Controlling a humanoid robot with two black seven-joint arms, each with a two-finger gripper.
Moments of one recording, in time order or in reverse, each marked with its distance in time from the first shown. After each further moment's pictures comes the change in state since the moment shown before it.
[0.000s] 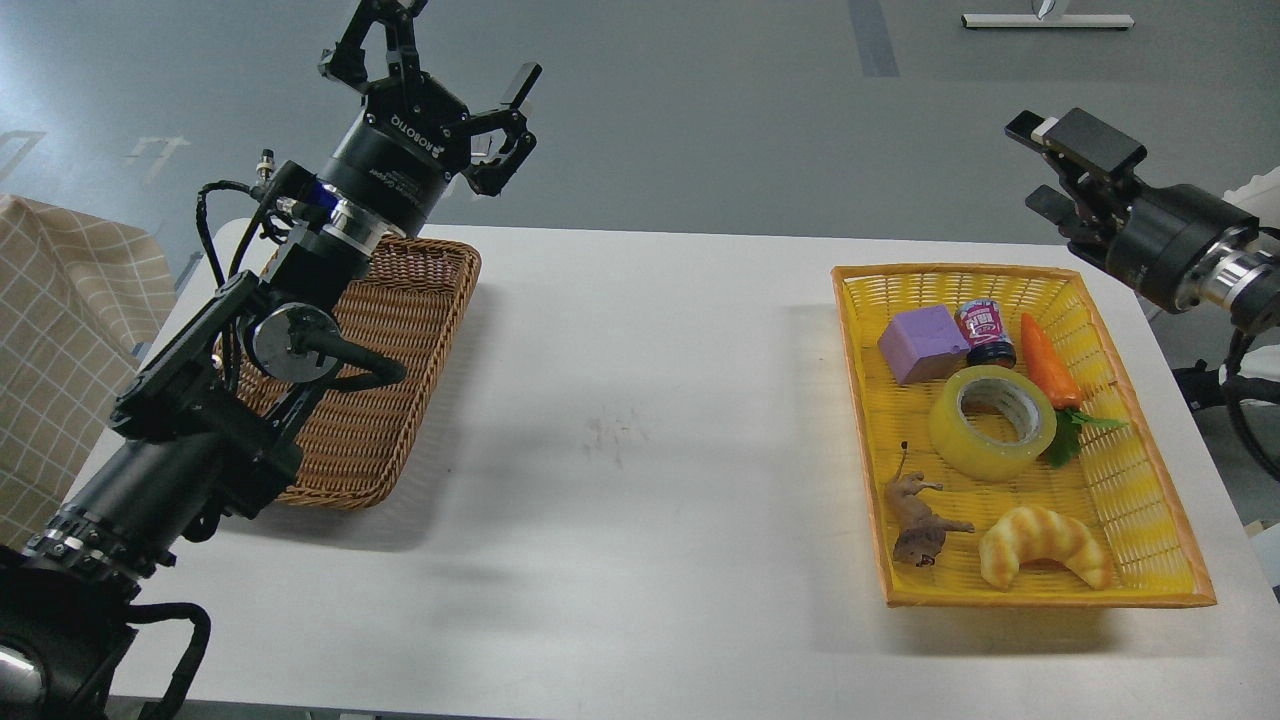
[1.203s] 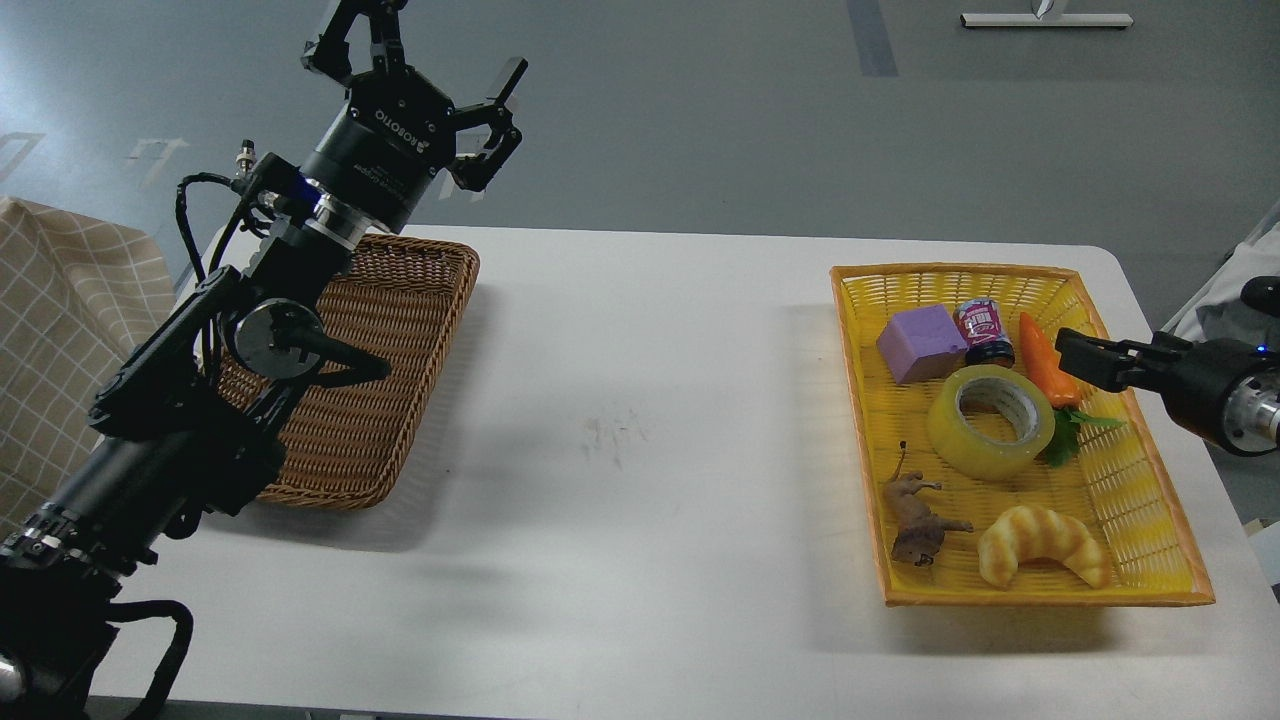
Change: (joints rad) left arm 0.001 0.033 0.000 -0.011 0.004 0.000 0.004; right arm -0.186 -0.194 -0.208 0.123 -0.556 0.000 -0.033
